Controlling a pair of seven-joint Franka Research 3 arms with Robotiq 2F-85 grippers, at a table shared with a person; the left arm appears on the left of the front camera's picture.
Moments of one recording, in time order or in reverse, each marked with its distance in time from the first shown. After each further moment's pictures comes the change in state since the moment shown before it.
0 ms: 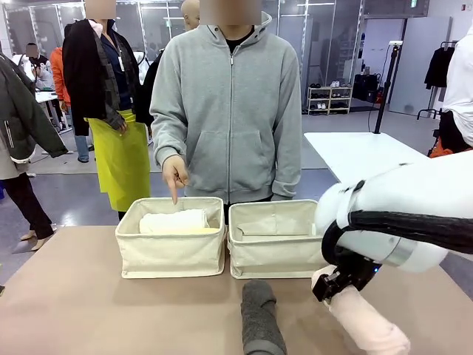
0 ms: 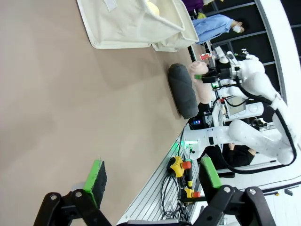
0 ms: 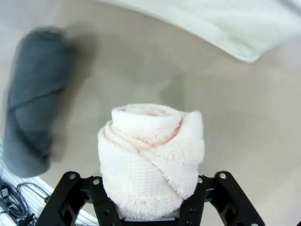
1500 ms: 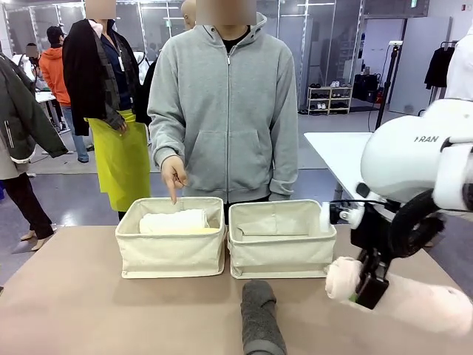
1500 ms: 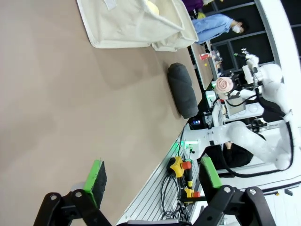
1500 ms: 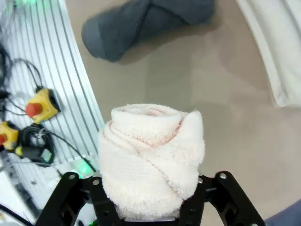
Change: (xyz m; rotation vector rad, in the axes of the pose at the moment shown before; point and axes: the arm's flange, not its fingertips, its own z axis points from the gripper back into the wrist) left arm 0.000 0.000 0.000 0.000 -0.001 0.000; right arm -0.028 0.042 0.093 0.108 0.127 0.713
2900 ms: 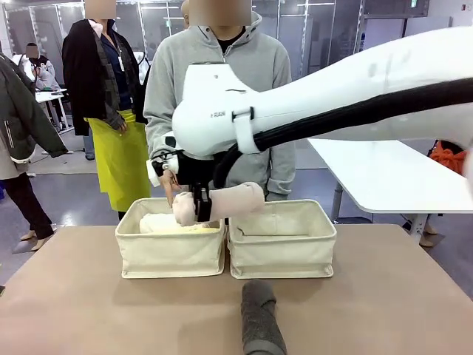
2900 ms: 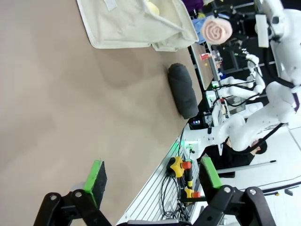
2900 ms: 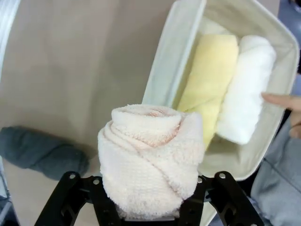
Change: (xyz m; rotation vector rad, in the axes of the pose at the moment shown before) left arm 0.000 0.000 -0.001 -0.001 0.001 0.000; right arm 0.382 -0.068 -0.037 -0.121 0.120 0.658
